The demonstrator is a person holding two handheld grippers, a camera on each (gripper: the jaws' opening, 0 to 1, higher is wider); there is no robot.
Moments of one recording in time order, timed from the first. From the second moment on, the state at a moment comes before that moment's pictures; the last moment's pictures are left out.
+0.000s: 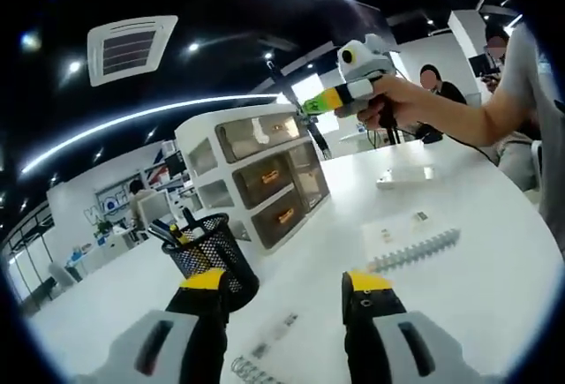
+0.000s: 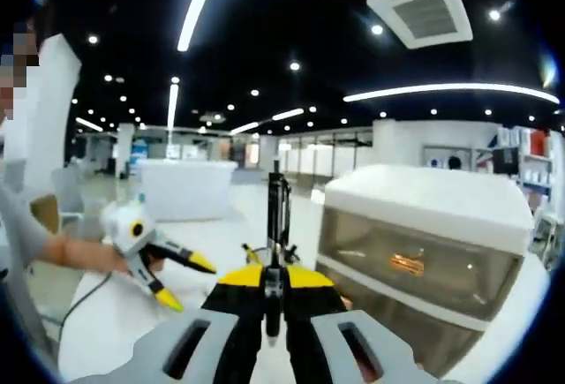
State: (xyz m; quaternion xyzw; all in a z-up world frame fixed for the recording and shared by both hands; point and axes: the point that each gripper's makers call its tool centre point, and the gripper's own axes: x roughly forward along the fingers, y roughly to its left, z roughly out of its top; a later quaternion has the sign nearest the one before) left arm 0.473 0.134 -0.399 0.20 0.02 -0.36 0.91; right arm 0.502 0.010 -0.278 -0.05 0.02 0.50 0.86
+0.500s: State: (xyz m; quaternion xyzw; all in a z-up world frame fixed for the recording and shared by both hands) left arm 0.475 0.138 -0.399 0.20 0.03 -0.35 0.92; right arm 0.529 0.079 -0.259 -0.03 -0.02 0.52 0.86
